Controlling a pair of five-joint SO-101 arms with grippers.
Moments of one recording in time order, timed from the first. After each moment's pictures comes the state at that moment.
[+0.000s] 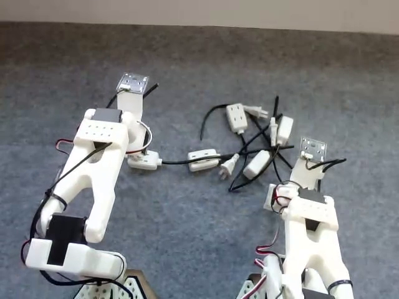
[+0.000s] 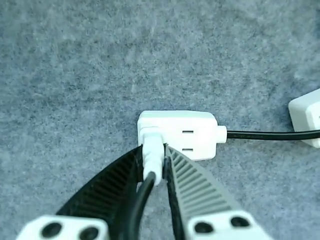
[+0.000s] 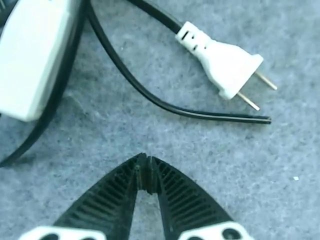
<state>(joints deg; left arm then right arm) -0.7 -2.4 23.5 64.2 -1.6 10.3 -34.7 70.6 42.2 -2.3</state>
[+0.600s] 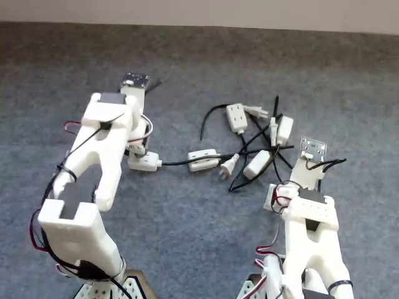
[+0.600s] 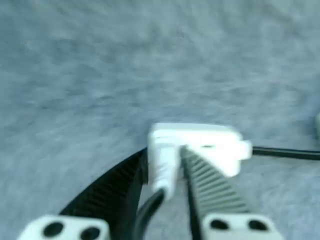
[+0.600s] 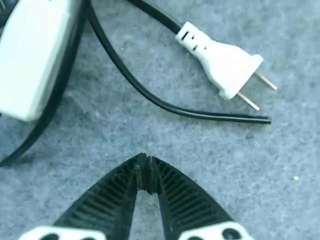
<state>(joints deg) -2.9 22.5 5.2 74.2 -1.7 10.3 -34.7 70.6 42.2 -2.4</state>
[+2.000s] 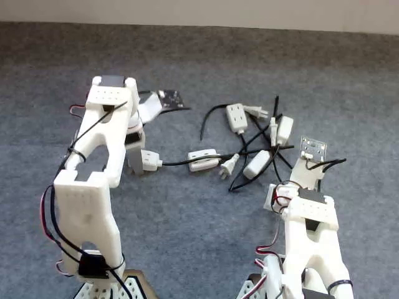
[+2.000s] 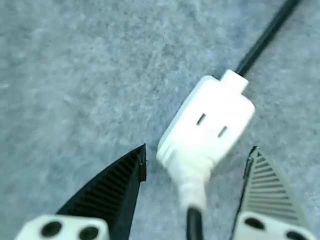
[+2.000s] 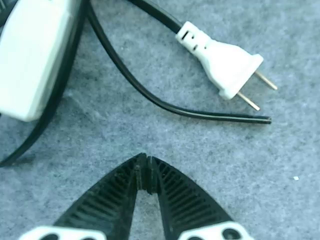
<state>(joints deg) -3.5 34.5 -17.8 87.4 -64.9 10.2 -34.7 70.6 42.2 -2.4</state>
